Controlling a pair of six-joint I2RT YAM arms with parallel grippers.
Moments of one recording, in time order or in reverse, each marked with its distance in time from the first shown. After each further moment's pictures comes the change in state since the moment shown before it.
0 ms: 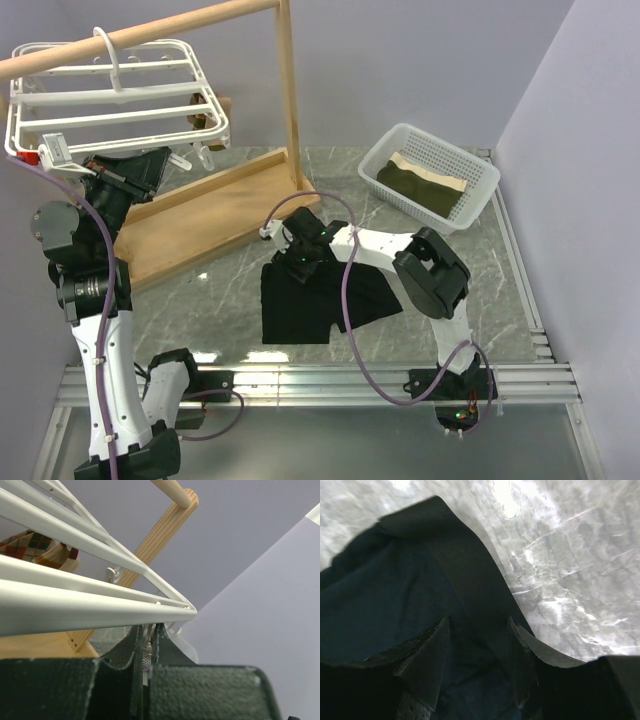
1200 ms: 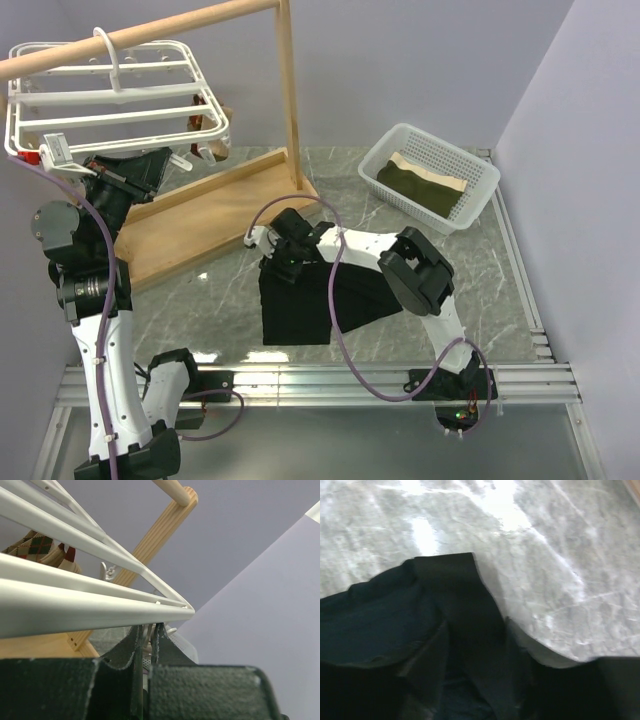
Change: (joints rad) left arm 0.000 0.000 -0.002 0.000 0.008 0.002; right arm 0.032 0.117 0.109 0.021 -0.077 -0.154
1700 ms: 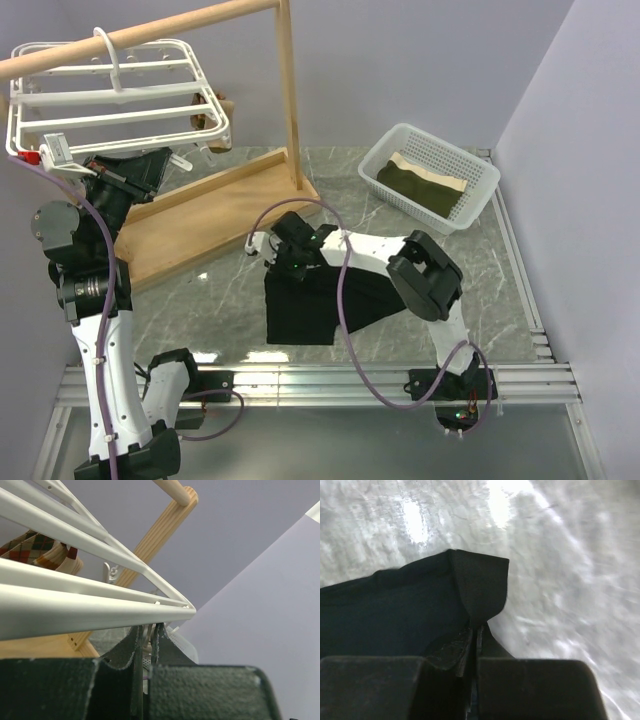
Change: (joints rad) left arm 0.000 0.000 0.000 -0.001 0.000 0.001; right arm 0.026 -0.064 -0.055 -0.024 0.020 -0.060
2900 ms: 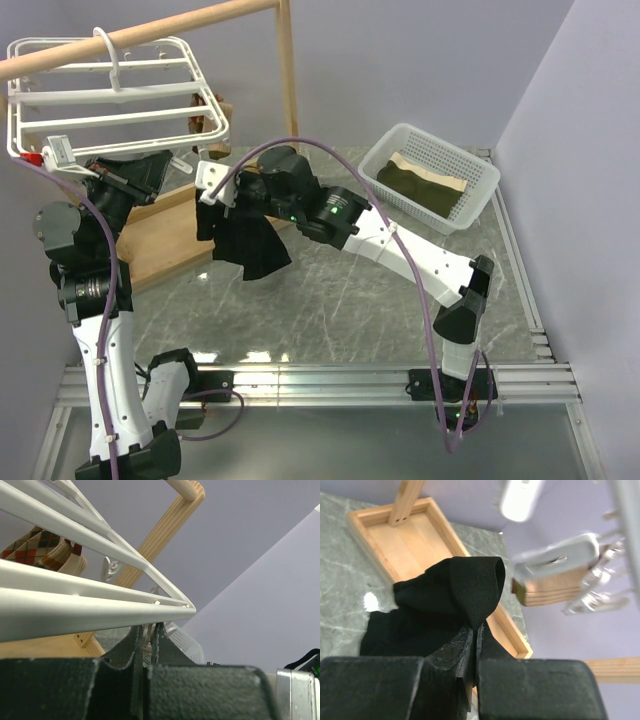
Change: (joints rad) left arm 0.000 -0.007 -0.013 -0.012 0.001 0.027; right arm 0.154 -0.226 0.574 -0.029 0.204 -0.232
